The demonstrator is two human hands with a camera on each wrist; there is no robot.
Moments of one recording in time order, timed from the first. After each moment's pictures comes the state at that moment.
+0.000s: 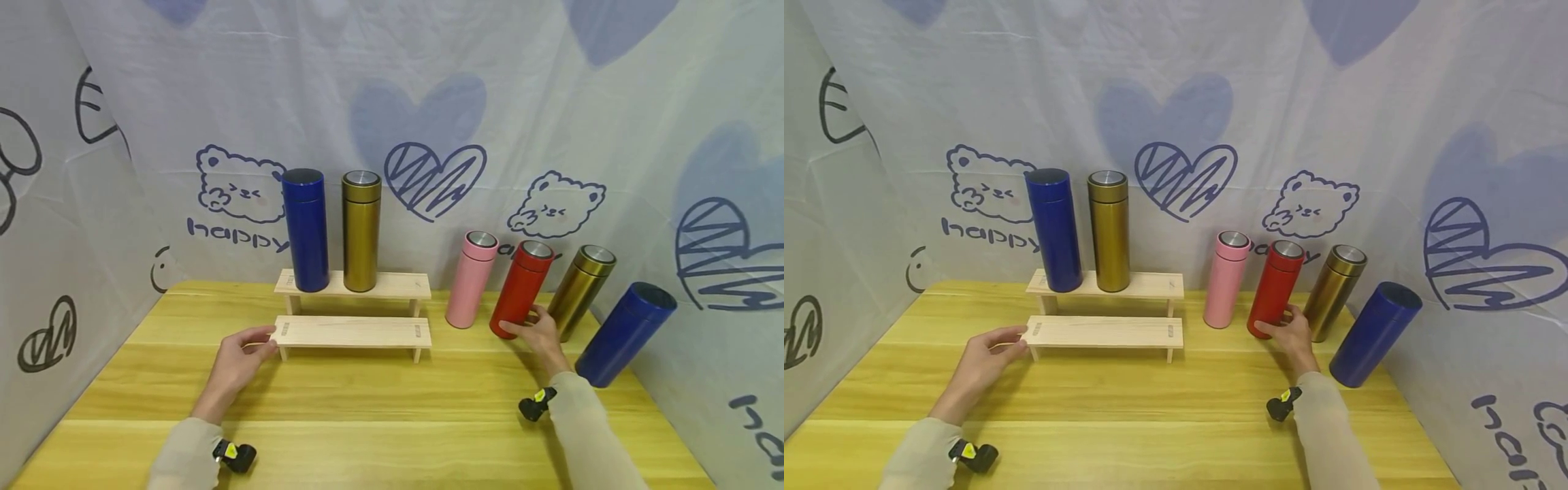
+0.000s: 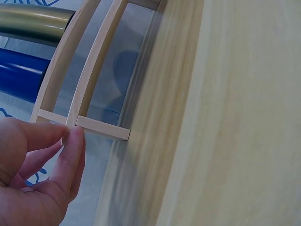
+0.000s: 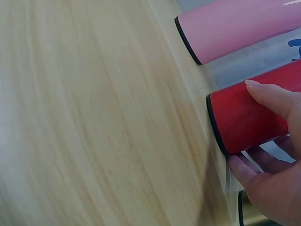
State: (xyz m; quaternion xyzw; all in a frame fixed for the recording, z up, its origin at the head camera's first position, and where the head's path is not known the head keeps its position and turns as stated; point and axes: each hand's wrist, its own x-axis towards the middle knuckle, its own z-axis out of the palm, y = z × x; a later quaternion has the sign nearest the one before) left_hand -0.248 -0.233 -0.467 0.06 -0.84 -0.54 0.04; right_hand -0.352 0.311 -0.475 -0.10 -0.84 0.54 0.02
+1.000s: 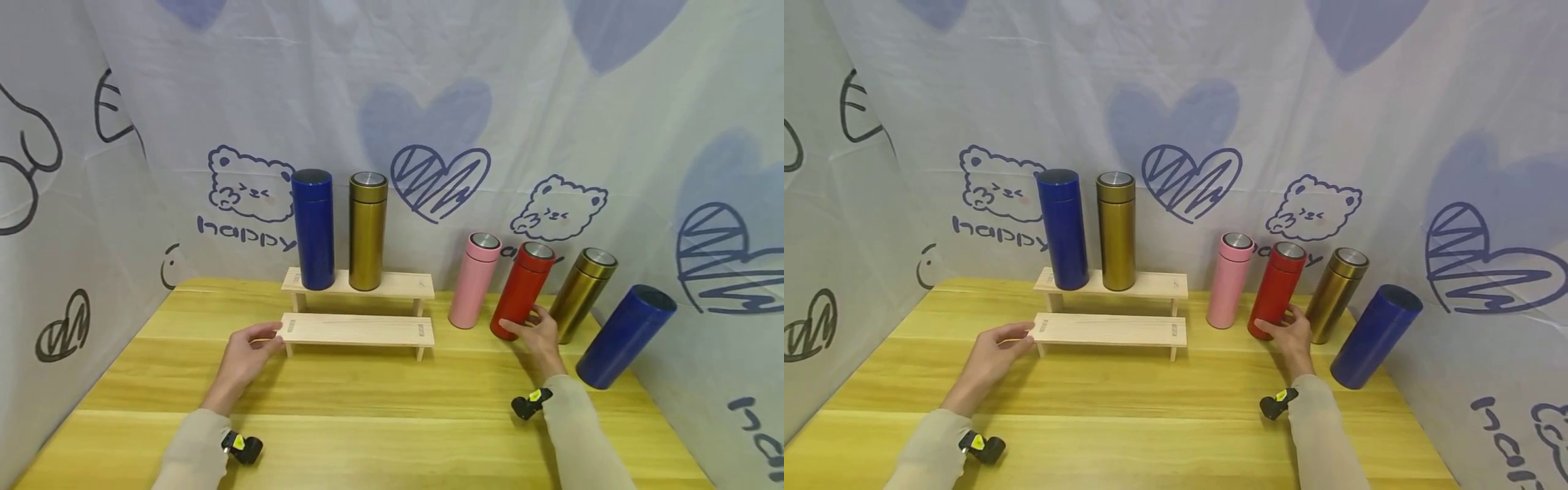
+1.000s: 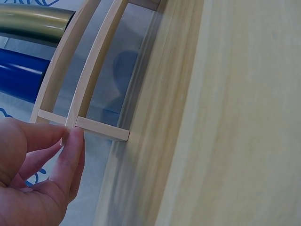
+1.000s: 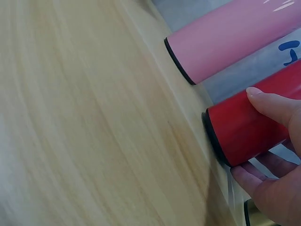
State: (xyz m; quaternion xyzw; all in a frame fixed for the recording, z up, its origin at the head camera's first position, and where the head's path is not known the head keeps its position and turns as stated) left_hand -0.250 -0.233 -0.469 0.05 -0.83 -0.55 0.05; right_hand -0.350 0.298 -0.478 -0.11 -0.81 0.57 0.09
